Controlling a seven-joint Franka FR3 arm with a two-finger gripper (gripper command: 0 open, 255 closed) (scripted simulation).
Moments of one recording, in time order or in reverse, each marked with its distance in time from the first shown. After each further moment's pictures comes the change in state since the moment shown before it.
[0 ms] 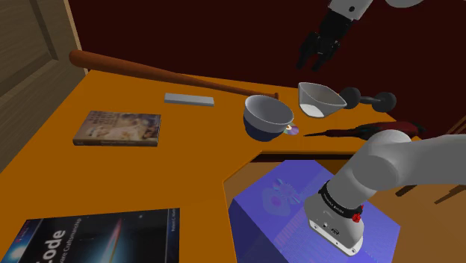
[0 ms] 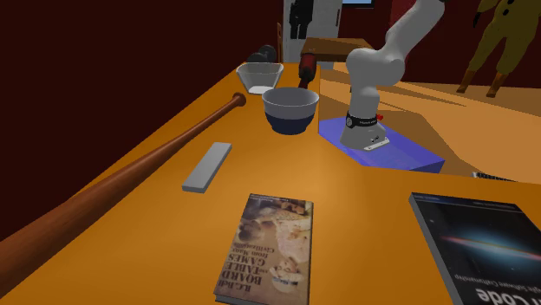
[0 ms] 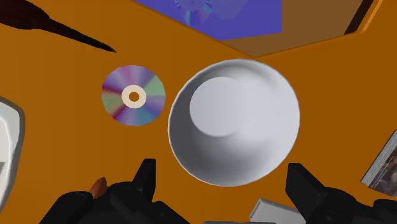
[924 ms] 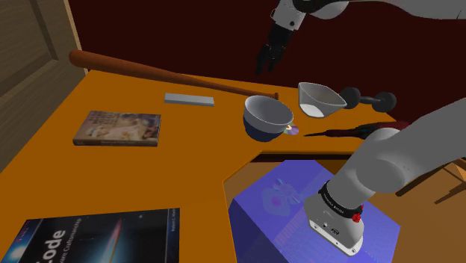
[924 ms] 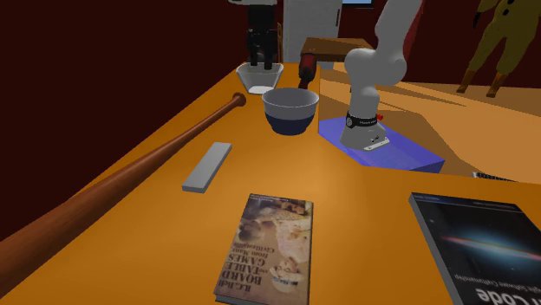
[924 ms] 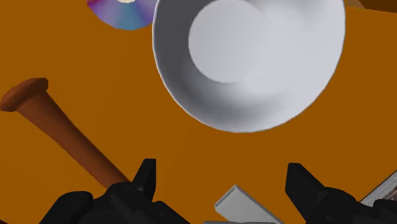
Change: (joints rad) arm 0.117 0.452 -0.024 0.155 -0.005 0.253 -0.270
